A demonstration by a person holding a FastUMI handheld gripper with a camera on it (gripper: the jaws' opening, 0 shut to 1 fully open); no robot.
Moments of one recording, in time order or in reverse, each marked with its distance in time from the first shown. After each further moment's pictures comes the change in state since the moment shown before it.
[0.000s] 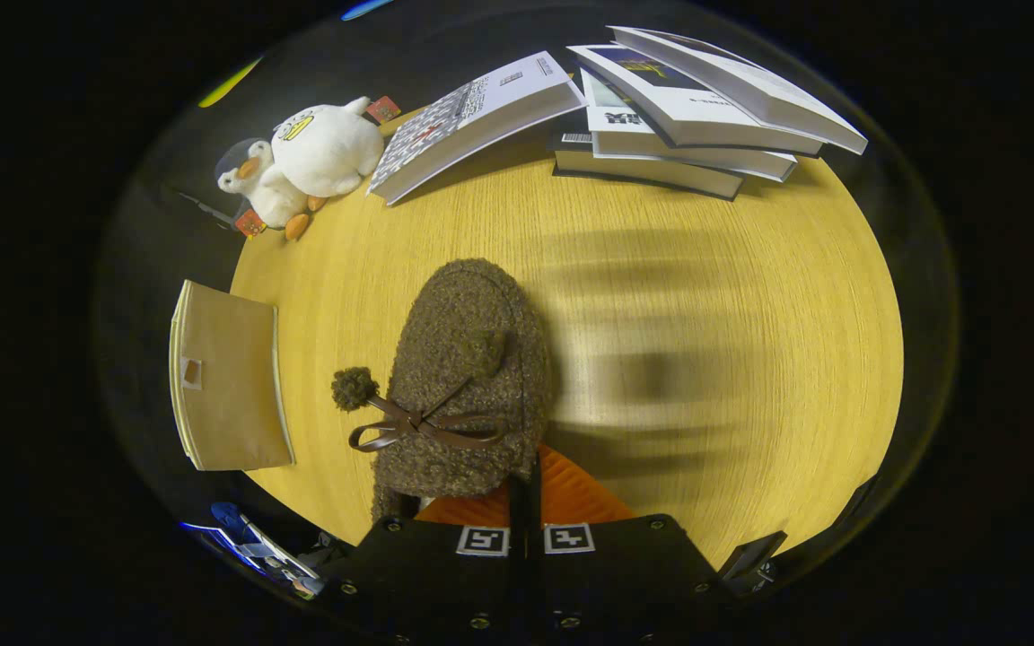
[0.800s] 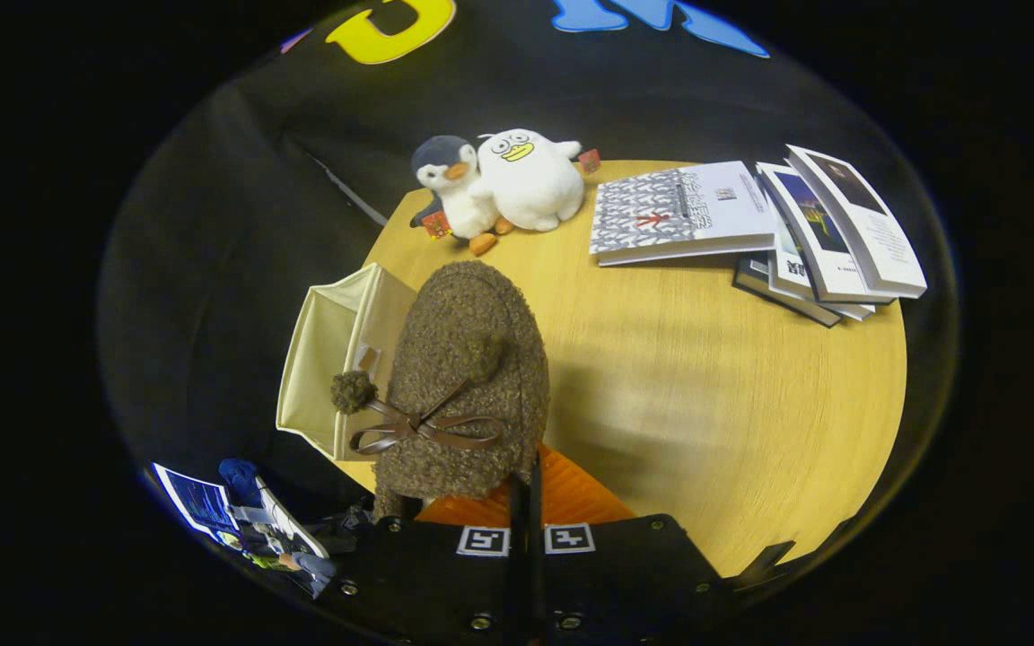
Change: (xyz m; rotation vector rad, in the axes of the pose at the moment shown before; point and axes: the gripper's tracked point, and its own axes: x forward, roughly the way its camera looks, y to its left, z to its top) arm -0.091 0.179 0.017 -0.288 -0.106 0.171
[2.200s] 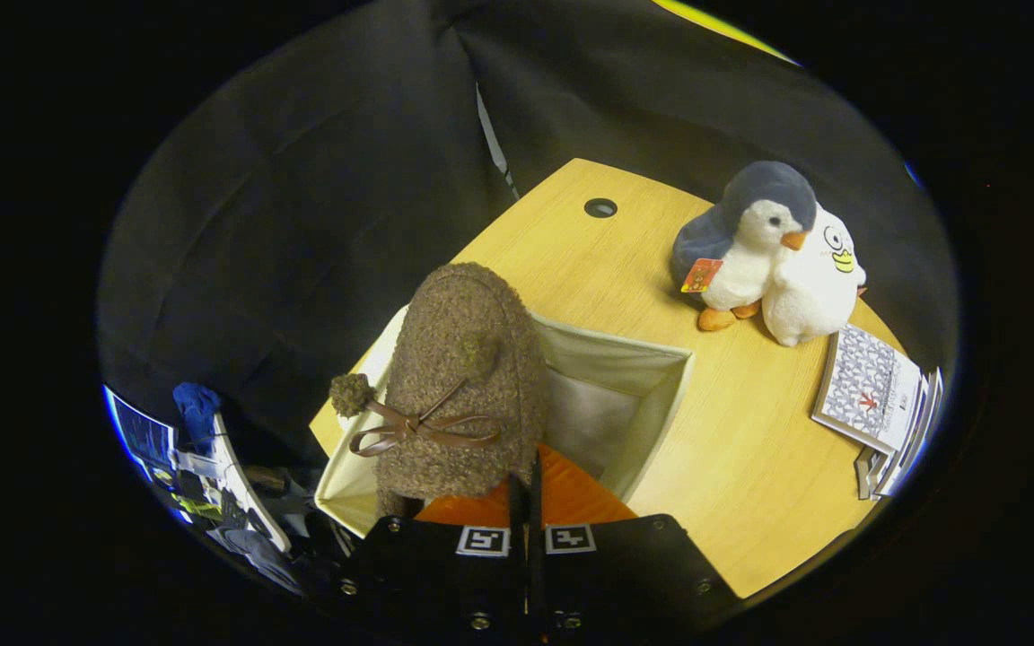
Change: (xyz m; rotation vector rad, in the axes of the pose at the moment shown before) arm 0.173 0.232 0.071 -0.442 0.107 -0.023
